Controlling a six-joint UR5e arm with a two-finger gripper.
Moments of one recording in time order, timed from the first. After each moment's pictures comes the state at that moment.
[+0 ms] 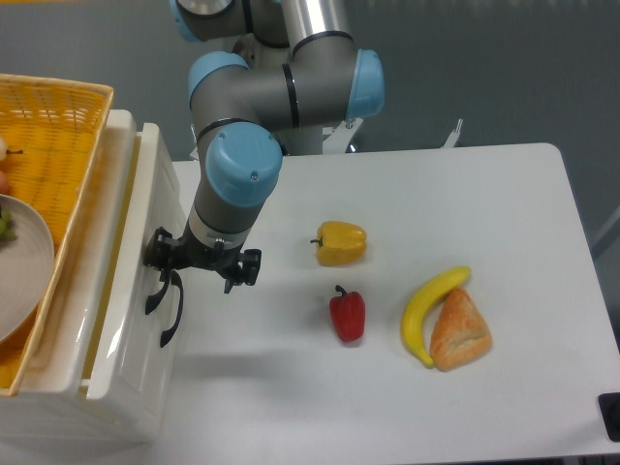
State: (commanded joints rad) arm 2.25 -1.90 -1.52 -1.31 1.21 0.29
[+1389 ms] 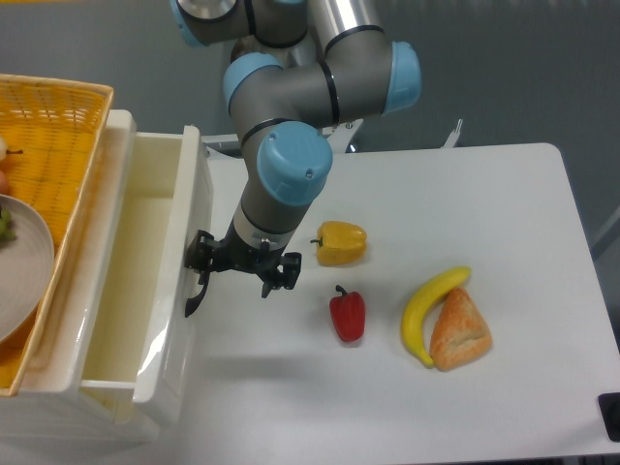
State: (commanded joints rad) arm 2.33 -1.90 -1.52 -1.31 1.21 0.38
